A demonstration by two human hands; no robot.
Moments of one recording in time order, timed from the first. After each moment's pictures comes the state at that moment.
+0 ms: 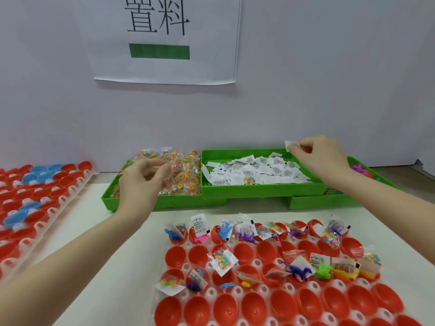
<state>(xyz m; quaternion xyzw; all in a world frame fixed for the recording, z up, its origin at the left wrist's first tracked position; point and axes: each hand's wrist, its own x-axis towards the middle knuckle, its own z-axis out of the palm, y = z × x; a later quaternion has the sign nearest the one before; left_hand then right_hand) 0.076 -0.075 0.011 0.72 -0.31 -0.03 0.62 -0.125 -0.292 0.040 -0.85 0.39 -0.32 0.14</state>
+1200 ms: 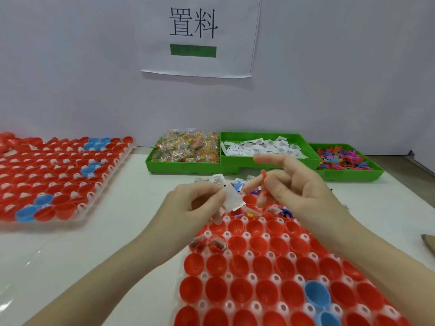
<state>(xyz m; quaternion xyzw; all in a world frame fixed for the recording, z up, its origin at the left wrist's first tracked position) -0.058 0.052 0.046 0.69 -0.47 -0.20 0.51 -0.189 -0.070 0.061 -0.79 0.12 -0.27 0.54</state>
